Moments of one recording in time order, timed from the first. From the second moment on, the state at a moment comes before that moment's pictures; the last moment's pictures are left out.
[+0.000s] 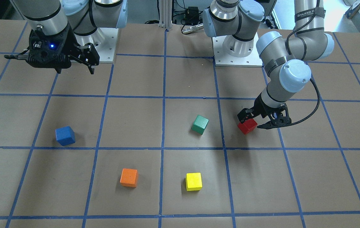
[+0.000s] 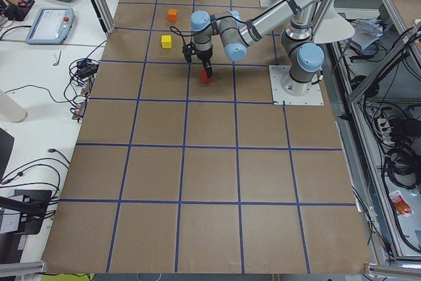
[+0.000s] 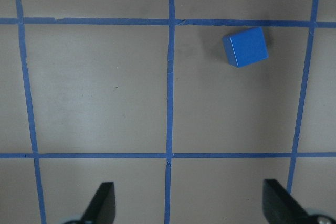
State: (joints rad) left arm -1.35 -1.73 -2.12 -0.97 1.57 -0.06; right arm 1.57 -1.67 1.72 -1.56 -1.60 -0.02
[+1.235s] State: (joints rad) left arm -1.49 -1.76 -2.01 -0.99 1.57 -0.04; right arm 1.56 -1.66 1.72 -1.57 -1.60 -0.03
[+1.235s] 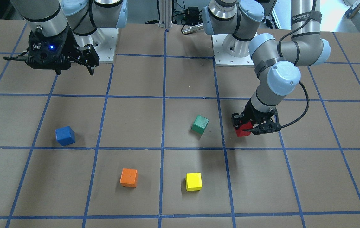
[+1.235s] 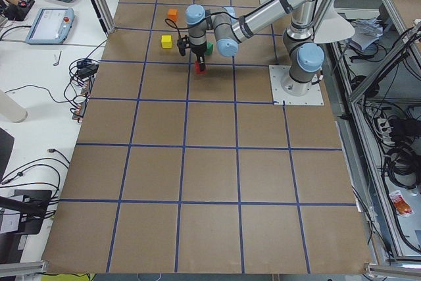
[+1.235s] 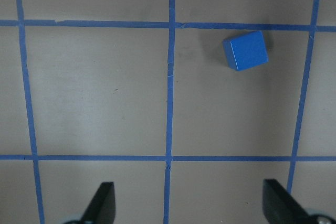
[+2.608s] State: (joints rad) left arm -1.92 -2.11 -1.60 -1.05 1.52 -0.30; right arm 1.54 -1.66 1.72 -1.57 -1.59 -0.04
